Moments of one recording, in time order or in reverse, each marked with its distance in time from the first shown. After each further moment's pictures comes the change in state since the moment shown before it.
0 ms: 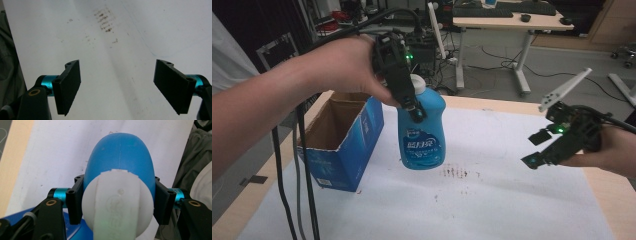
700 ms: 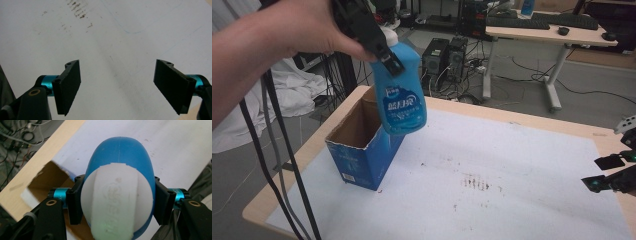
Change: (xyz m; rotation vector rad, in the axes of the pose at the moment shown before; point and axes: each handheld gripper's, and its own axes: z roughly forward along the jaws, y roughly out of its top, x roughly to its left) left arm 0.029 -0.077 -0.096 -0.133 0.191 -0.365; right arm -0.023 -0.039 -0.027 0.002 -0.105 0.131
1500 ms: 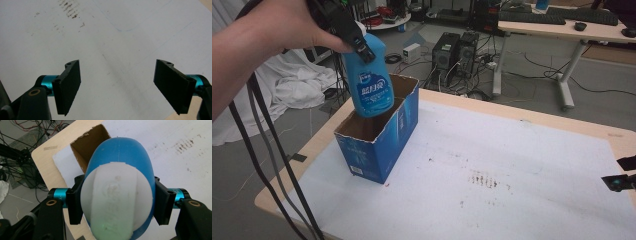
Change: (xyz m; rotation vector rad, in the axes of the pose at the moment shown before) left arm 0.043 -0.046 0.004 0.064 0.193 -0.213; right arm -0.013 -0.005 -0.004 -0.012 -0.015 0.030
